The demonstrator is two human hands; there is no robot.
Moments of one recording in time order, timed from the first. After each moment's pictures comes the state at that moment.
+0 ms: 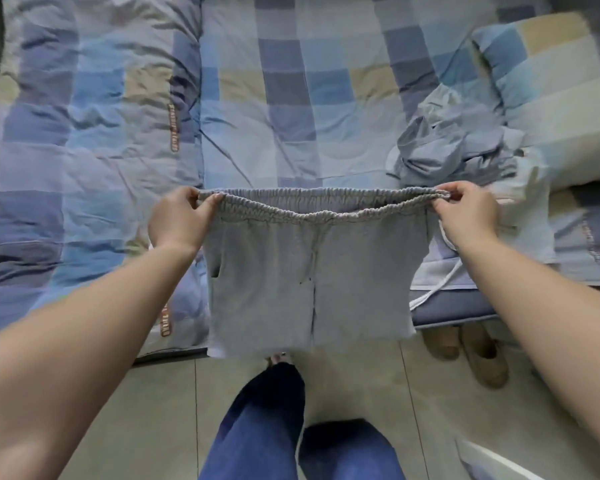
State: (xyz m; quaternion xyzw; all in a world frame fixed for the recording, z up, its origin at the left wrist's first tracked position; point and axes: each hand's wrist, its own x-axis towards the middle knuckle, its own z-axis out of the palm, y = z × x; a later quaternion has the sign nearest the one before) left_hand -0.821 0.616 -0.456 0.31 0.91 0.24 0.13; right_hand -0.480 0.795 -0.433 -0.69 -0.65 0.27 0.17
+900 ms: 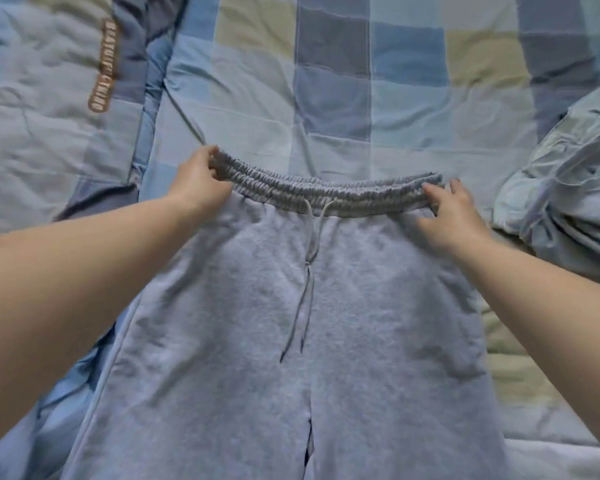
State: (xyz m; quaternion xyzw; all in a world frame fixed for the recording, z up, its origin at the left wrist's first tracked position) left_hand -0.929 0.840 -0.774 0.23 0.87 0.32 0.29; right_hand -0.646 1.006 -0.758 -0.55 -0.78 0.29 -0.04
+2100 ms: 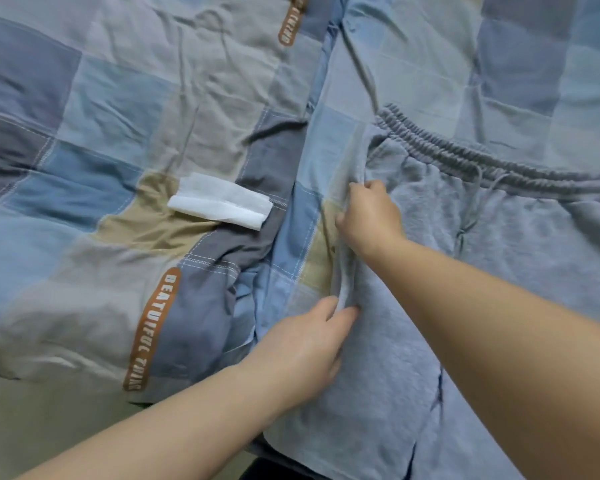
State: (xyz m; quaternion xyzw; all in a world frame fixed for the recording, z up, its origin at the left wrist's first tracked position) left_hand -0.826 0.587 -0.735 0.49 0.78 0.05 0.38; right_hand -0.857 0.764 -0.775 -0.39 -0.87 0.29 -0.14
